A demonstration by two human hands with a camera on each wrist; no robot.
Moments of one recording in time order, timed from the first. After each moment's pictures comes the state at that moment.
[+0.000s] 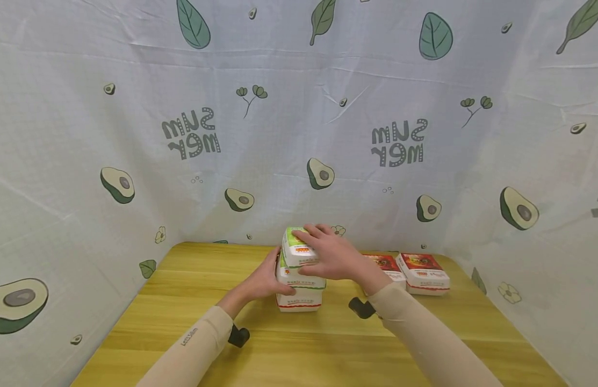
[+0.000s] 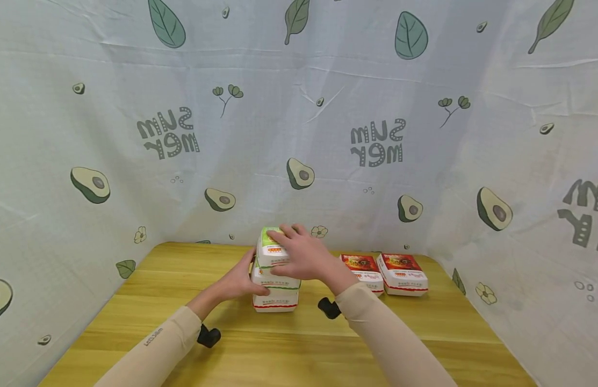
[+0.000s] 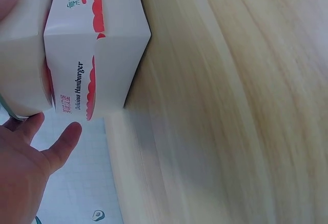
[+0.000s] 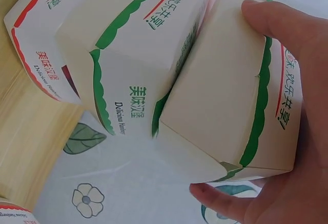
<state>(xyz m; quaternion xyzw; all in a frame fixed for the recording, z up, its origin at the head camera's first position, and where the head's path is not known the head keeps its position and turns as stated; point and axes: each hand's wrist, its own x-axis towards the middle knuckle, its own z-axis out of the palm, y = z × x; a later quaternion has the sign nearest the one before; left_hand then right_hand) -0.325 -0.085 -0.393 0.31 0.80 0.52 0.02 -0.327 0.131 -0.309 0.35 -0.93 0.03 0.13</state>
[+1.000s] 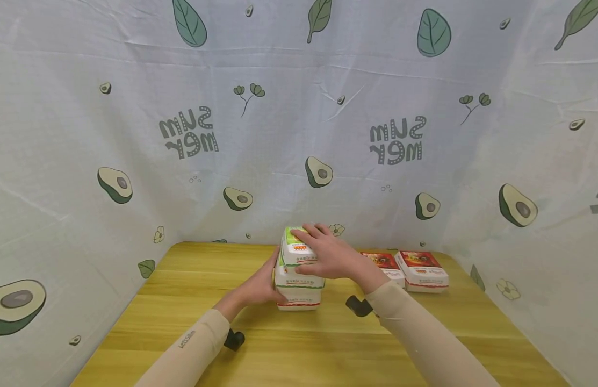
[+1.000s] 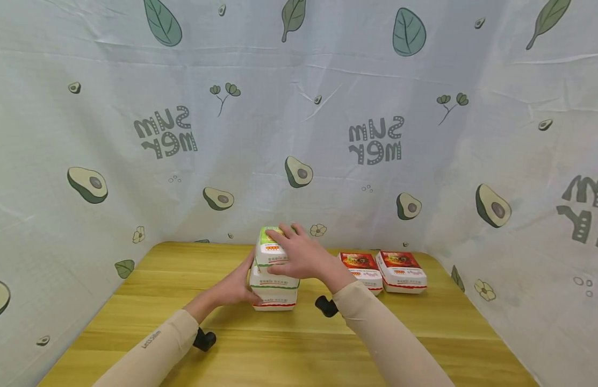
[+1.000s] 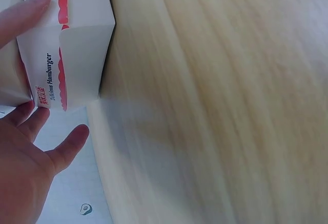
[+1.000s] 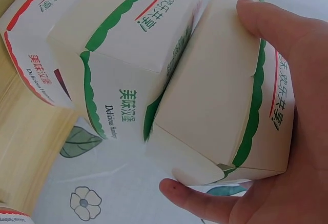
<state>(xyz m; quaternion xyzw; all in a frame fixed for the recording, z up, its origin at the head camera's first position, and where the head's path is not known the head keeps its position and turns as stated) -0.337 -0.088 -0.426 0.32 0.81 0.50 0.01 -0.326 0.130 -0.310 0.34 -0.94 0.05 0.09</state>
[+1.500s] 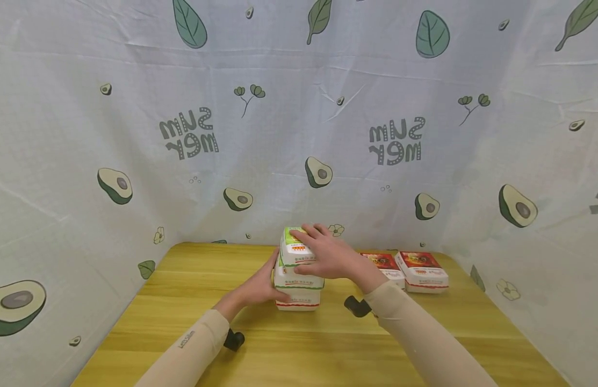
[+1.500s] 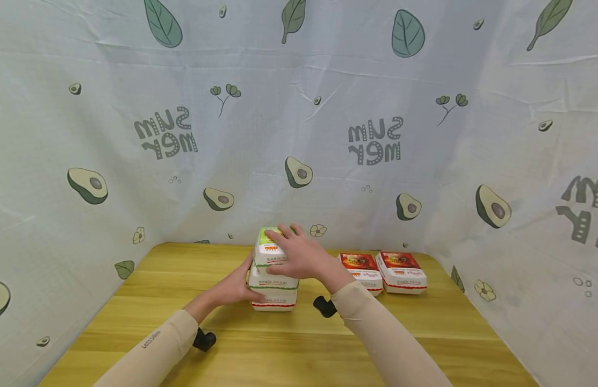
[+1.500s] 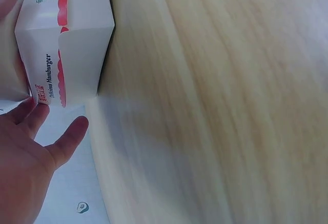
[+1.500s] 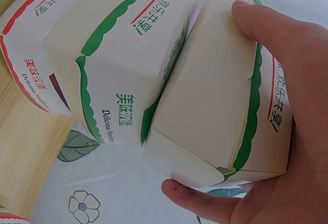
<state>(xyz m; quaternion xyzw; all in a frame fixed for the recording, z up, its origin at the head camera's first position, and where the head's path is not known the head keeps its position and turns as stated) -0.335 -0.090 -0.424 0.34 0.77 0.54 0.04 -0.323 0.127 -0.308 0.34 -0.94 0.05 0.09</state>
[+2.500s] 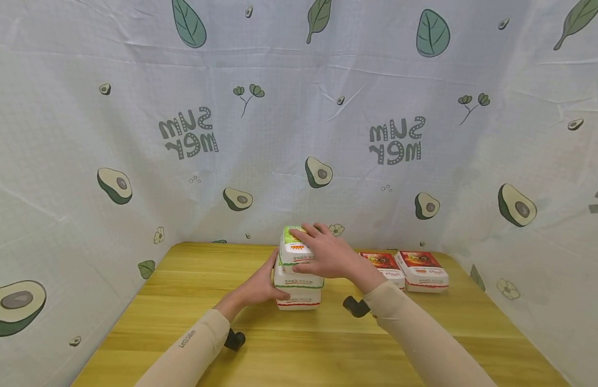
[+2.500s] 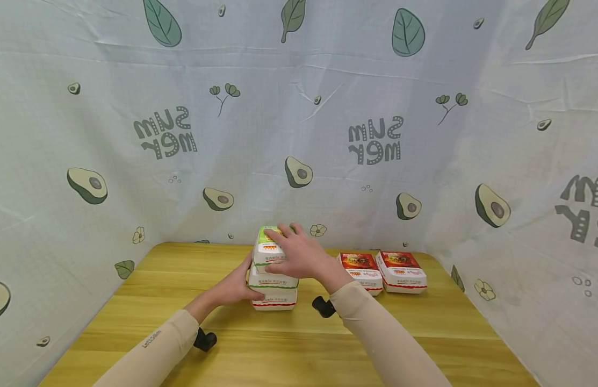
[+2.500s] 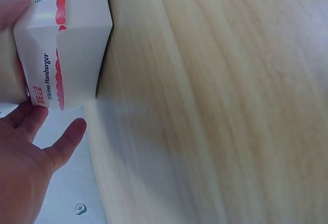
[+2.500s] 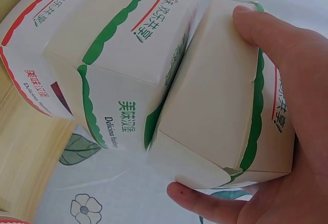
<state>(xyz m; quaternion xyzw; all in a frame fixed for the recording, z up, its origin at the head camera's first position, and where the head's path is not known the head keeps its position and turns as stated) -0.326 -0.090 -0.415 0.31 0.79 0.52 0.04 -0.324 0.125 -0.309 0.33 -0.94 0.04 0.10</state>
